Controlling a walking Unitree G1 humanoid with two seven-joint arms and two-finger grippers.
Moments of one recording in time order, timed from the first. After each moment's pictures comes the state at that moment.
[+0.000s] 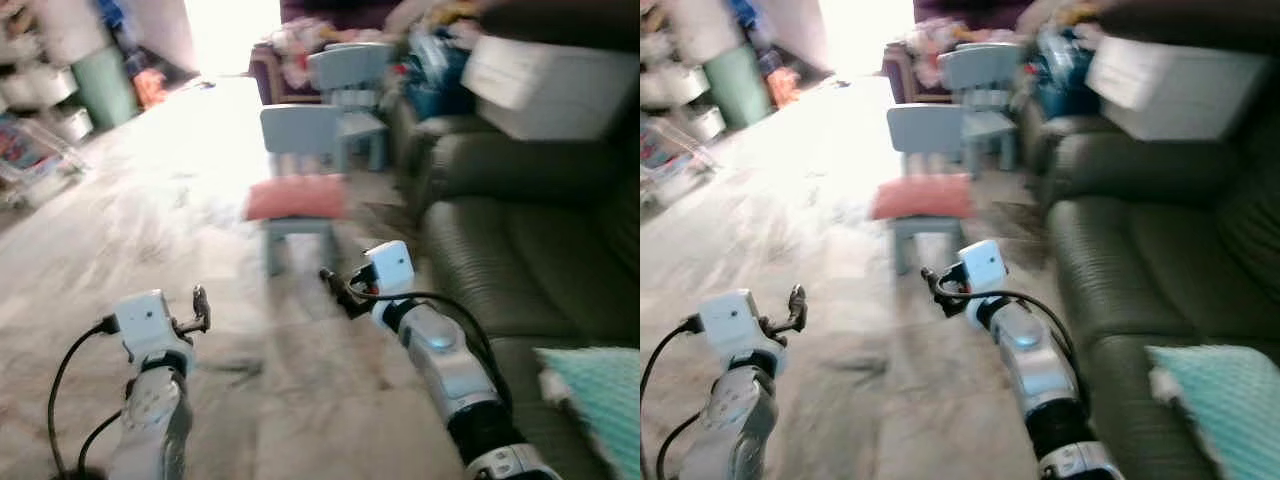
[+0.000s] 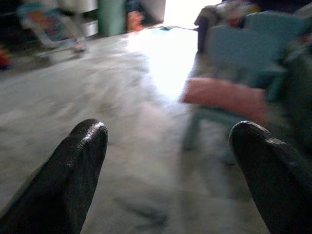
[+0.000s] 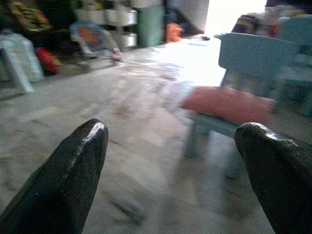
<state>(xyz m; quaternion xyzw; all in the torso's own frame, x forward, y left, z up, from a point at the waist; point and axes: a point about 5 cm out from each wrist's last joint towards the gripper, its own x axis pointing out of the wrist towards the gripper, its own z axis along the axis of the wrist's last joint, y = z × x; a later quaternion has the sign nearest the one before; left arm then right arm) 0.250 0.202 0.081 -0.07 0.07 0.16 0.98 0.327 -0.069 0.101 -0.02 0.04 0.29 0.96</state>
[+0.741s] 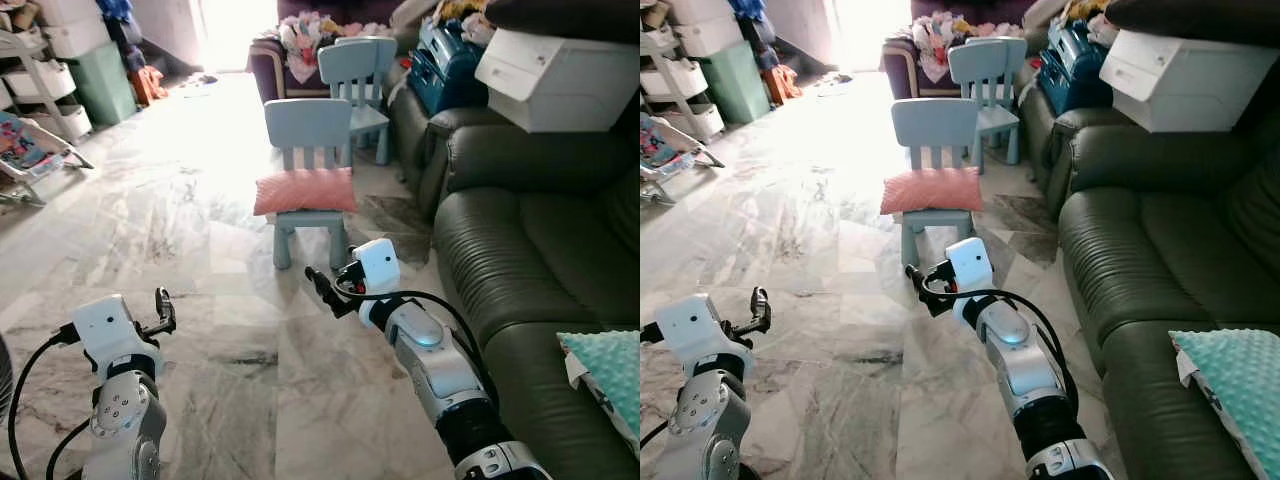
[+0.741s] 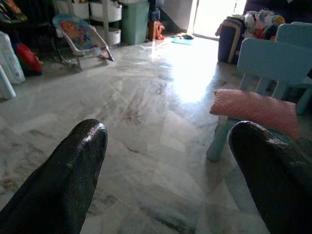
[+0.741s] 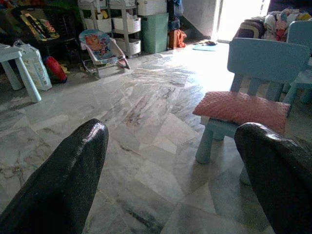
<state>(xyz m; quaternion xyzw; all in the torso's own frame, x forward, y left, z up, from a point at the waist) 0.250 0.221 0.087 -0.08 0.05 0.19 0.98 0.328 -0.067 0.104 -0.02 0.03 0.29 0.96</state>
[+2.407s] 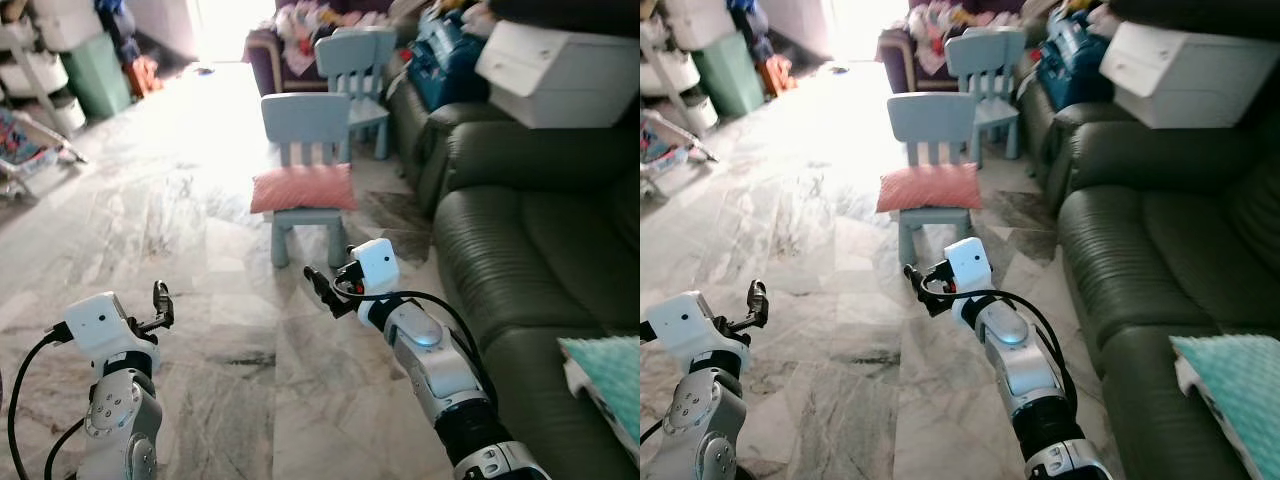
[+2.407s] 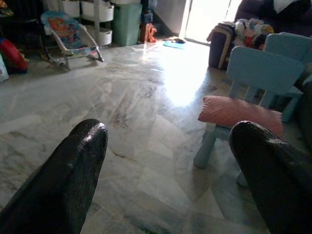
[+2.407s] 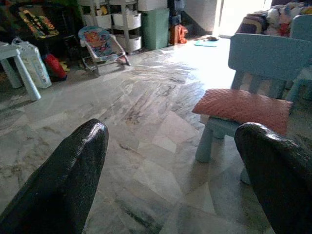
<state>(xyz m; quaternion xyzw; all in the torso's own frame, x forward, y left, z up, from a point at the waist) 0.251 0.225 0.092 -0.10 0.03 0.18 0.98 0.327 -0.064 0.104 -0.02 0.03 0.30 0.95</state>
